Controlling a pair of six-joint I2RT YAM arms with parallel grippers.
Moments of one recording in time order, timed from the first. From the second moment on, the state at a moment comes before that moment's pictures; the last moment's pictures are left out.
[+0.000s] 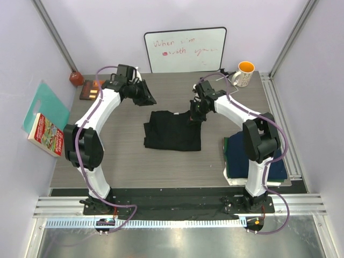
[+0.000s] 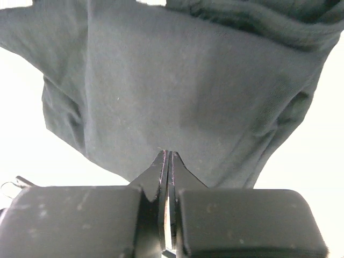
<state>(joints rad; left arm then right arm) -0.26 1.81 1.65 -0.68 0.40 -0.57 0.43 1.94 1.51 -0.66 -0.29 0.48</state>
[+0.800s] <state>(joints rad) -0.35 2.11 1.51 -0.52 0.39 -0.51 0.40 2.12 1.59 -0.68 -0.22 0.48</state>
